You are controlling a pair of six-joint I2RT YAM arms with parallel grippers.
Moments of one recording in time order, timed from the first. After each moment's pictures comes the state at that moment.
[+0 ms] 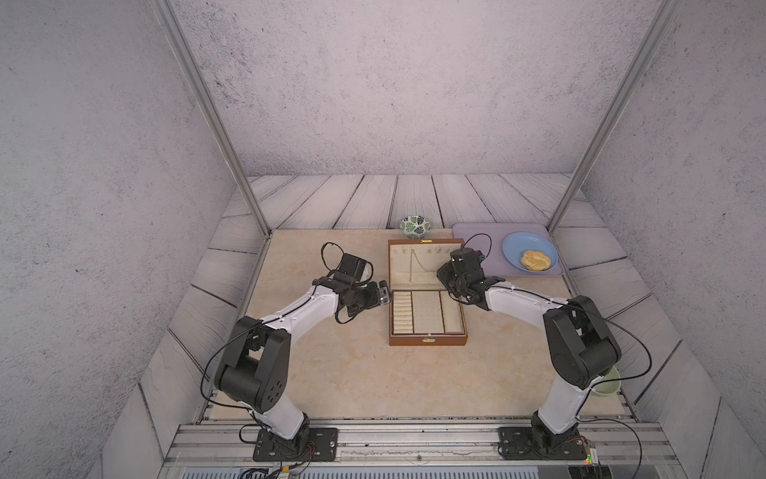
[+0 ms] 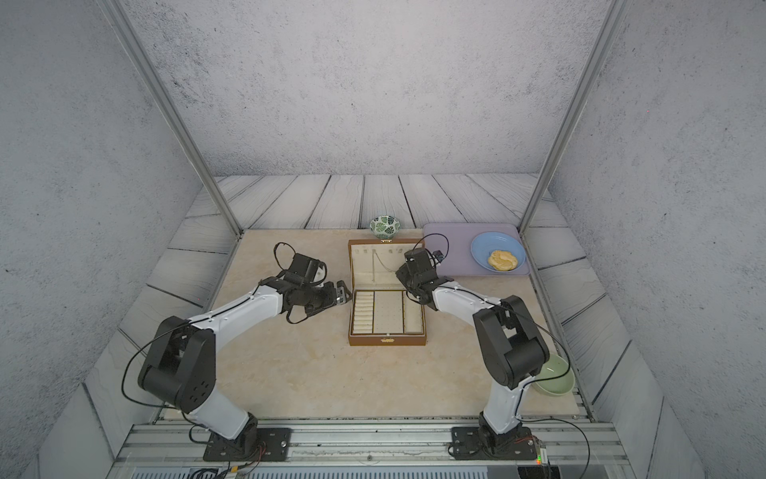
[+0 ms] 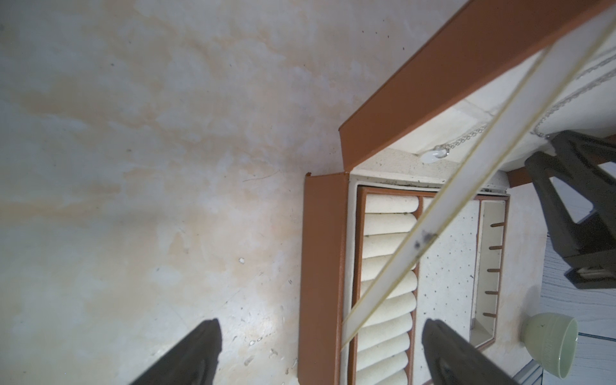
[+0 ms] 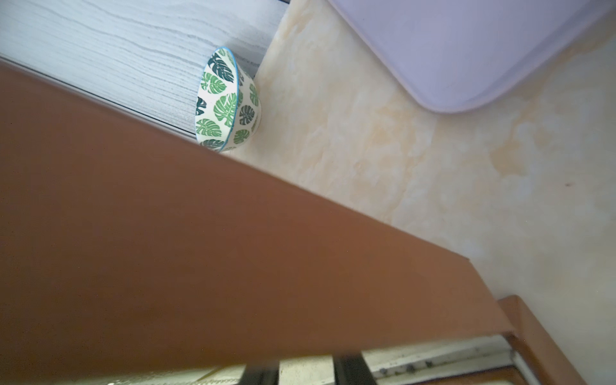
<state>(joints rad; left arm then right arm) -0.42 1.62 1.07 -0.43 0.28 -0.62 0.49 1.78 1.12 -0.01 0.09 1.21</state>
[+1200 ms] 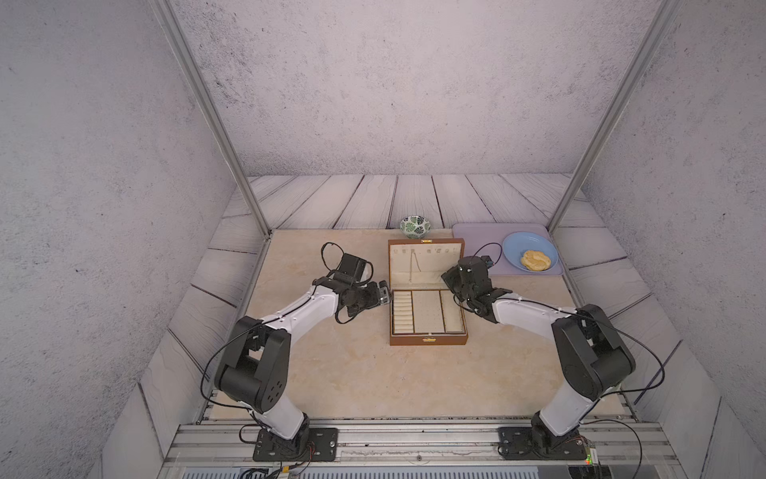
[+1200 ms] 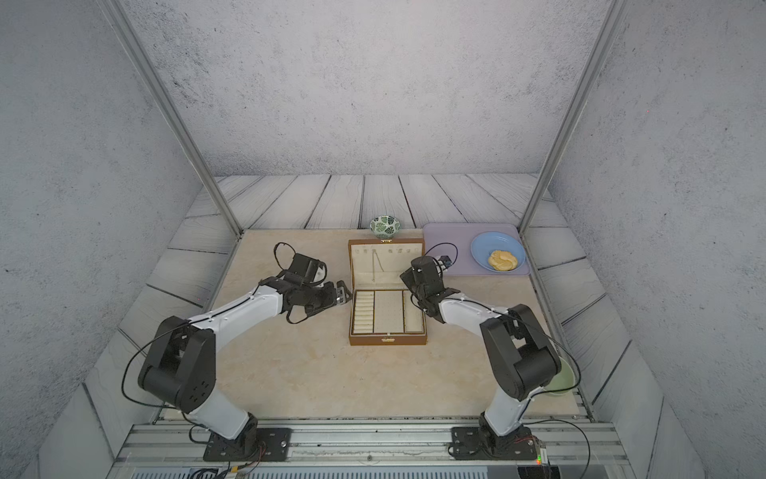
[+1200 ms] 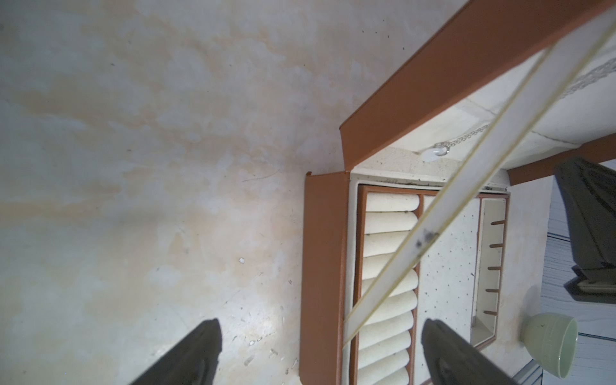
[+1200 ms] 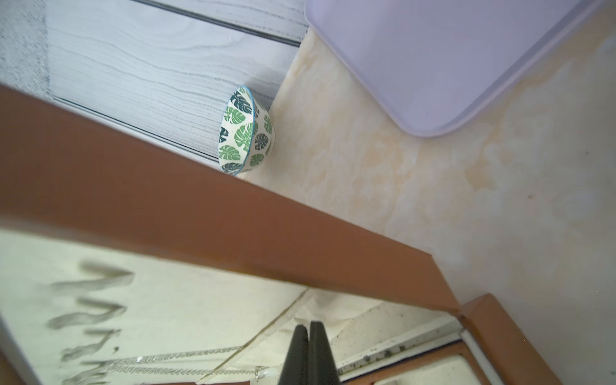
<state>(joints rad) -0.42 1.62 1.07 -0.43 0.28 -0.62 0.48 1.68 0.96 0.16 0.14 1.21</state>
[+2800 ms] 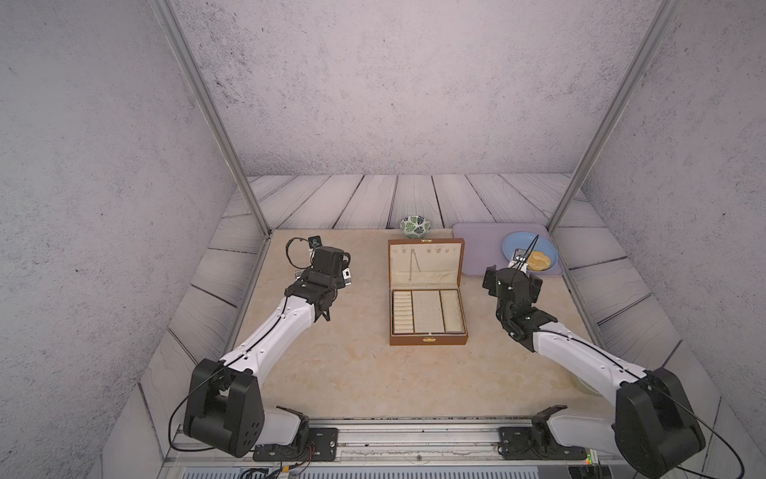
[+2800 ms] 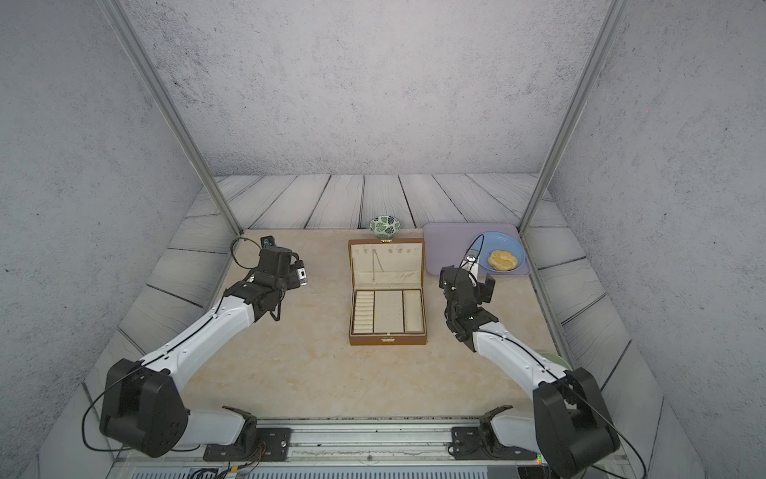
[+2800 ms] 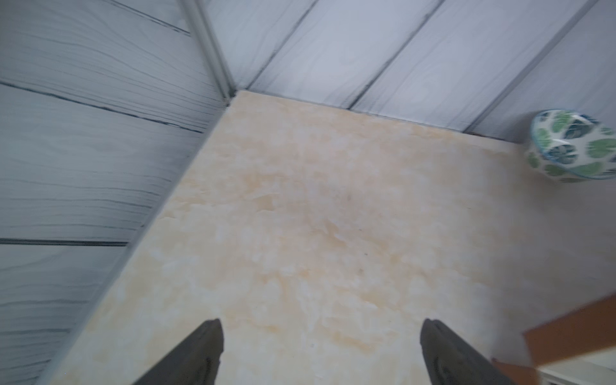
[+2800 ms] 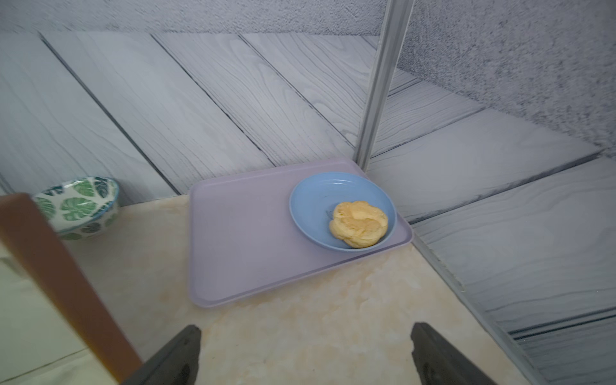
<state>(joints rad) -0.32 1.39 1.00 -0.32 -0.54 -0.34 0.38 1.30 0.70 0.20 0.74 0.16</state>
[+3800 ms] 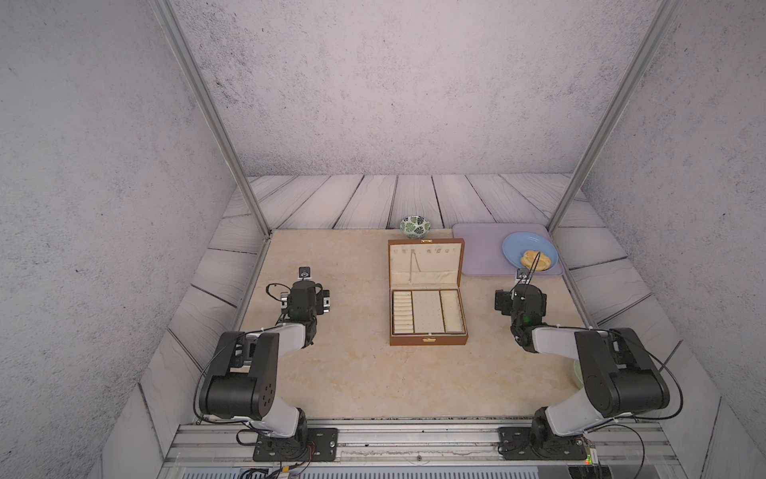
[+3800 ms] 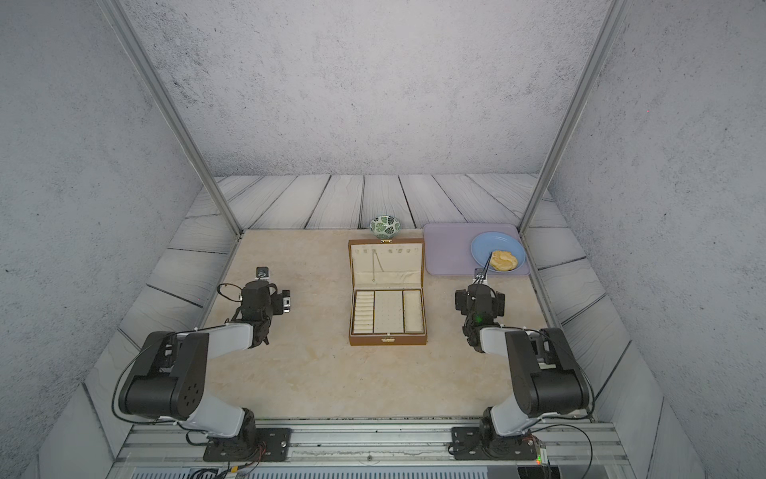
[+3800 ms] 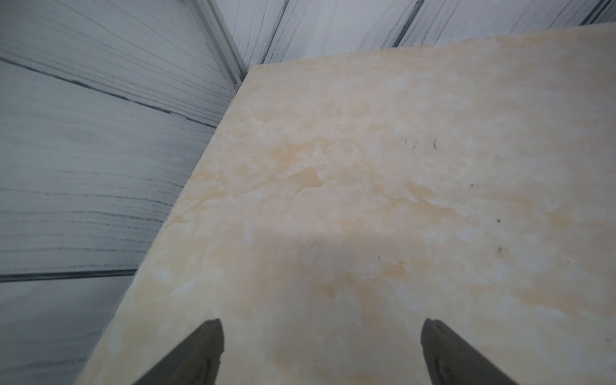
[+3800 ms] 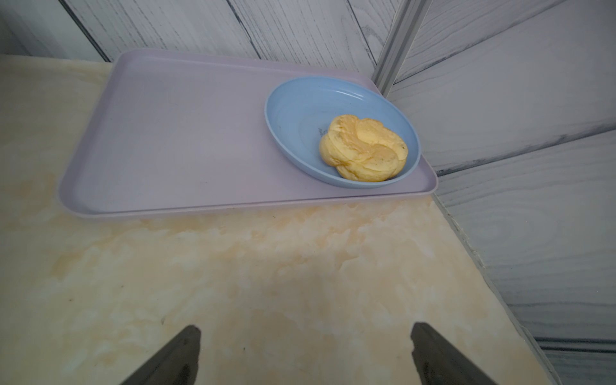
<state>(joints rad) -0.08 1.53 0.55 0.45 -0.29 0.02 0.11 1.53 0.50 0.55 0.36 -0.01</state>
